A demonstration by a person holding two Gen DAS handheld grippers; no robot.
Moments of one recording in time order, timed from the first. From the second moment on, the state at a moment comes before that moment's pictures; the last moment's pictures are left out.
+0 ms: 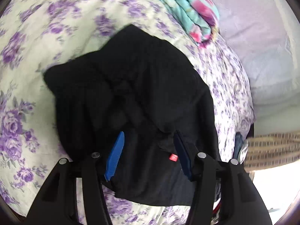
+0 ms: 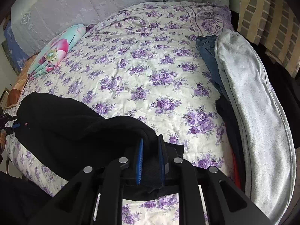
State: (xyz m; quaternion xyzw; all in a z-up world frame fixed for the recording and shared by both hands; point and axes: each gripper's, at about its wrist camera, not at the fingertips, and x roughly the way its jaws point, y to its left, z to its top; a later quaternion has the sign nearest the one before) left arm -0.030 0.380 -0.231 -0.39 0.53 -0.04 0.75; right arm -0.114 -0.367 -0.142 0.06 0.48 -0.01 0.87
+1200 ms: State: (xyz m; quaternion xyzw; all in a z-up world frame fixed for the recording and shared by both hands) left arm -0.013 0.418 -0.079 -0.32 0.44 -0.03 0.84; right arm -0.134 -0.373 -0.067 0.10 0.43 0.04 0.90
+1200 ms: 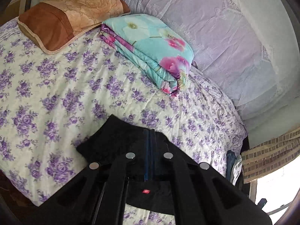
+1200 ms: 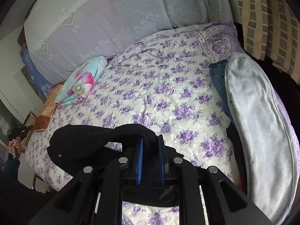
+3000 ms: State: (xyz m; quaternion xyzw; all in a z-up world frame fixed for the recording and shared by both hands) left arm -0.020 0.409 -0.268 -0.53 0.45 0.00 0.72; right arm -0.137 -0.388 -0.130 0.17 0.49 -0.01 0.86
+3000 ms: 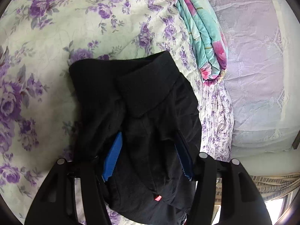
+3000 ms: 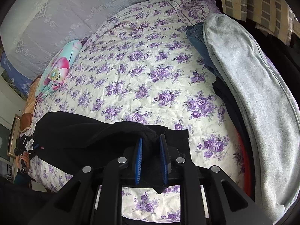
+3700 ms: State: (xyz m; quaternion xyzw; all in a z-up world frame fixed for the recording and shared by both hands) left arm 0.014 0.418 -0.132 -0.44 0.44 -0.06 0.78; right arm -0.122 -0.382 -0.057 0.14 0.40 0.02 0.91
